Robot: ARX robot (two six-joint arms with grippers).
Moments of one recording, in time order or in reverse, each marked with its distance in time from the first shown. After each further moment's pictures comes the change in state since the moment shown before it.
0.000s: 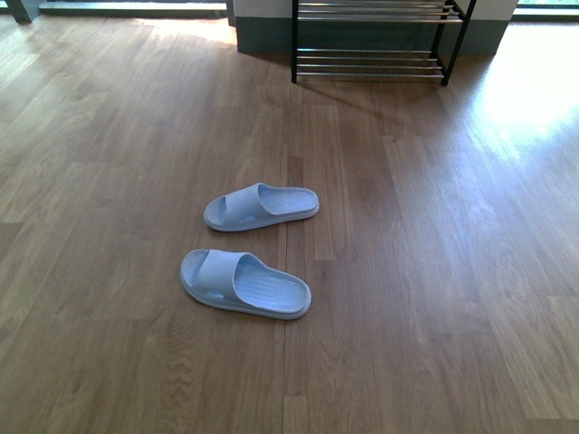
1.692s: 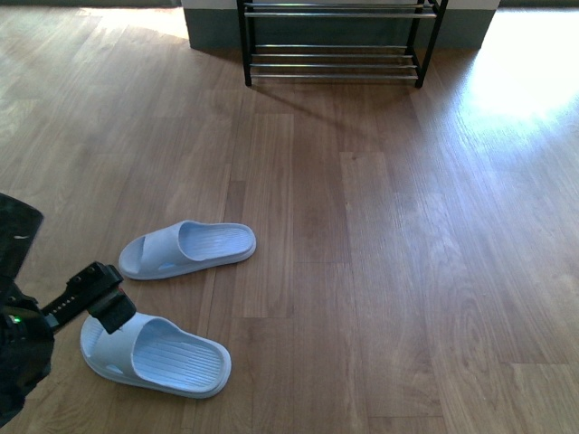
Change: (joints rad) left arm -0.218 2.123 0.593 0.319 -0.156 -0.926; right arm 0.000 0.000 0.000 0.000 0.004 0.000
